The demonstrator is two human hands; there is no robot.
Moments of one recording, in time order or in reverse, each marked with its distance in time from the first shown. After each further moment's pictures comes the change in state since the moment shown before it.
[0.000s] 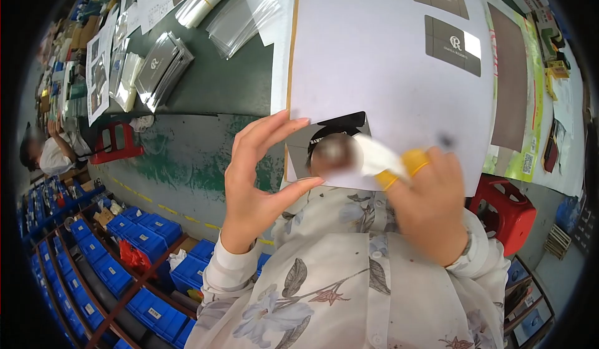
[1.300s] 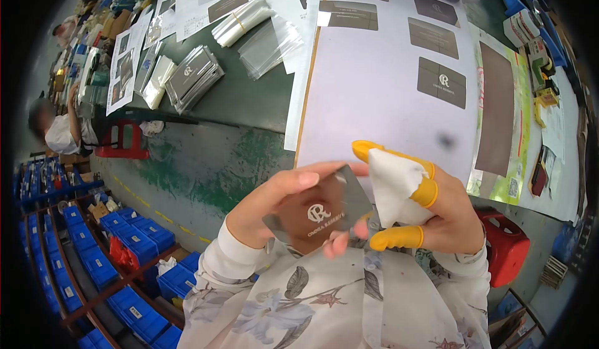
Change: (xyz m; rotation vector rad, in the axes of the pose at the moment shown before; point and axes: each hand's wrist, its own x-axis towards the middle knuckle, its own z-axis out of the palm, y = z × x) left_hand 0.015 0.057 -0.007 -1.371 -0.463 -0.833; right_hand 0.030 0.026 -0.038 0.984 -0.154 0.063
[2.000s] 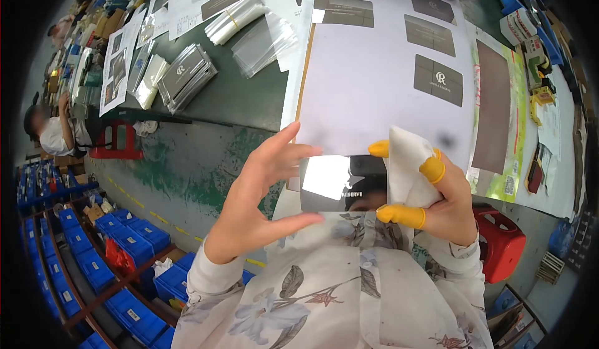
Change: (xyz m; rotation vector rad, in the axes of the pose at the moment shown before) left_hand -0.013 -0.001 -0.028 1.088 0.171 0.709; right_hand -0.011 0.020 0.003 0.031 0.149 0.069
